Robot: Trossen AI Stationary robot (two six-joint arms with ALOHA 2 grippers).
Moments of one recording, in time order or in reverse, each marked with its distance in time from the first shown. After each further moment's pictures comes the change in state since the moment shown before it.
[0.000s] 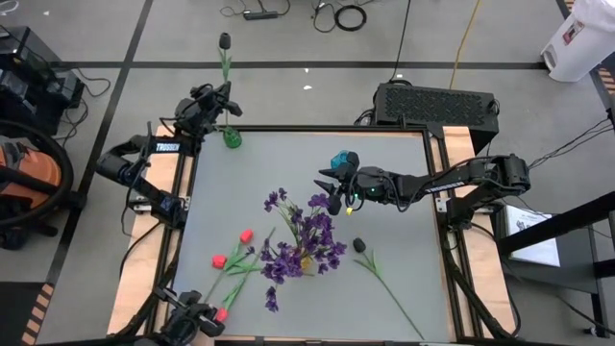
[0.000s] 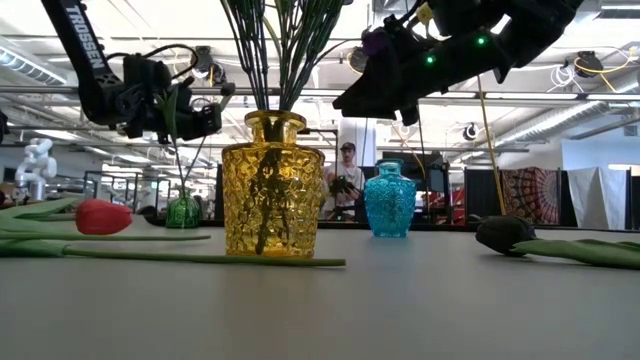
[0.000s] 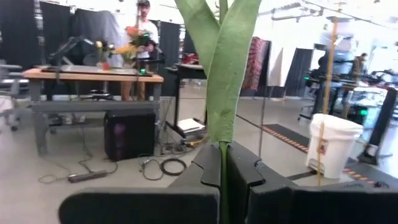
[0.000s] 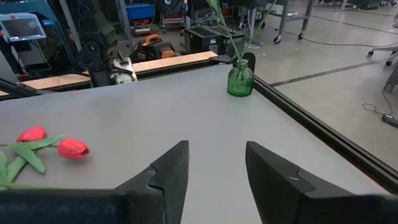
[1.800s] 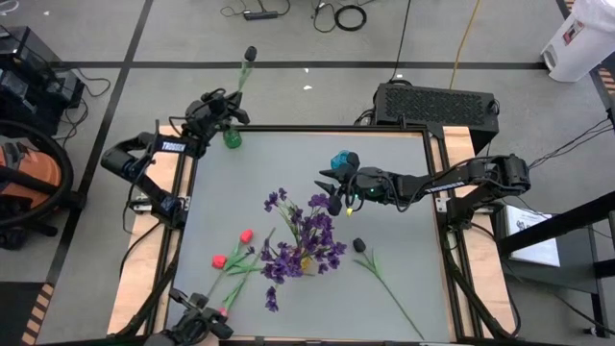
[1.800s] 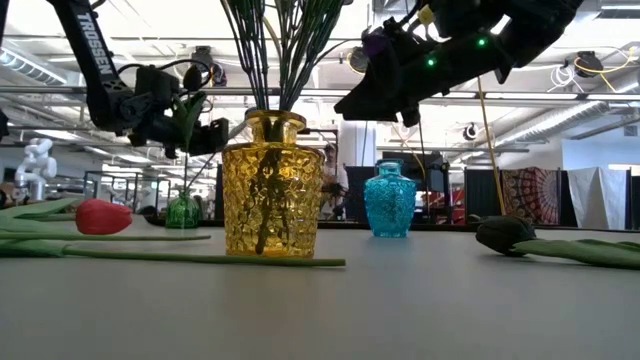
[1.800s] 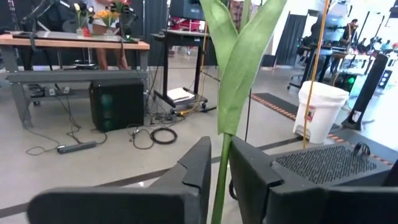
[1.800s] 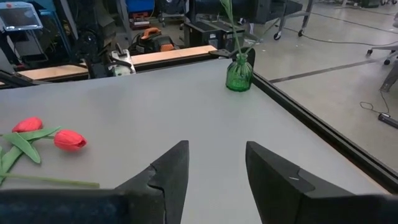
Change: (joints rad) left arm -0.052 0.058 0.000 -0.077 0.003 0.004; right arm 0.000 0.000 0.000 -0.028 0.001 -0.015
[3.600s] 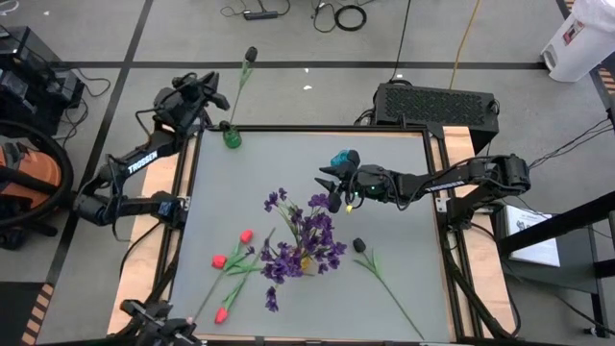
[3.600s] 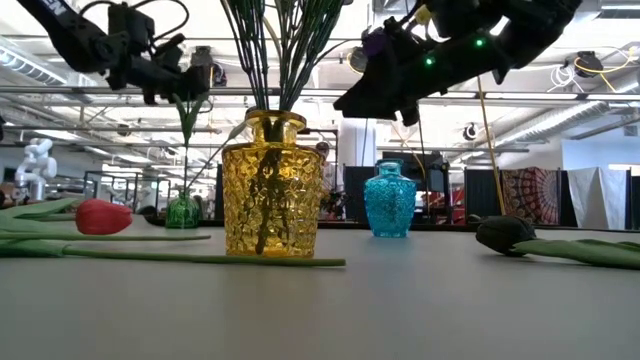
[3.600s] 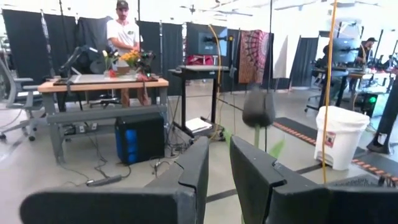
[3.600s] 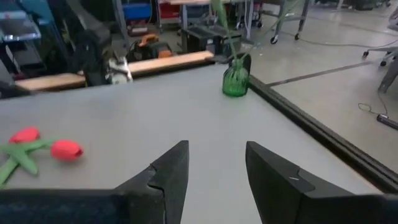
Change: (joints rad) left arm 0.077 -0.445 0.105 -0.442 0.002 0.070; right arm -0.018 0.000 0.000 0.033 -0.001 0.009
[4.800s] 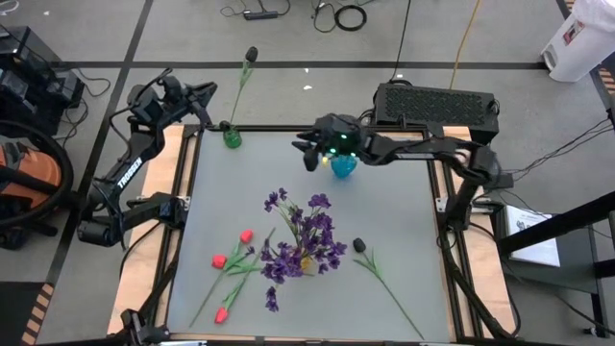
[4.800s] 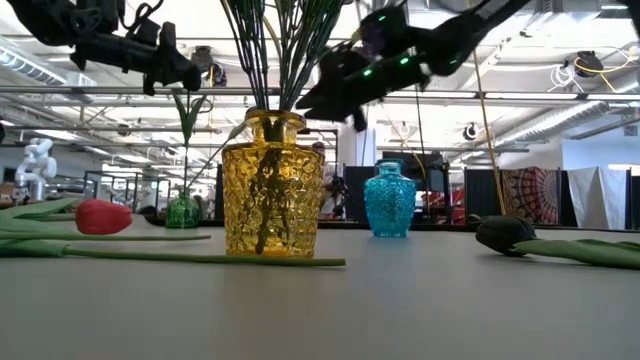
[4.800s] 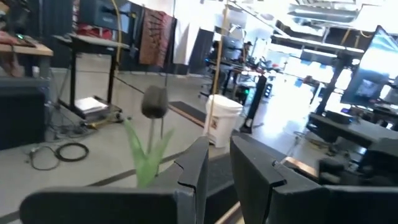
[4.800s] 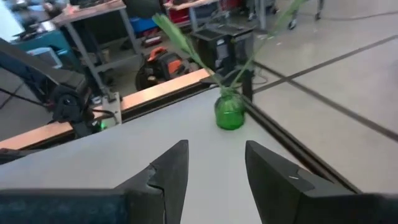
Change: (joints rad) left arm 0.201 -0.179 0.041 -0.244 0.649 -0.237; right arm -0.300 0.279 0.446 -0.159 -0.391 0.080
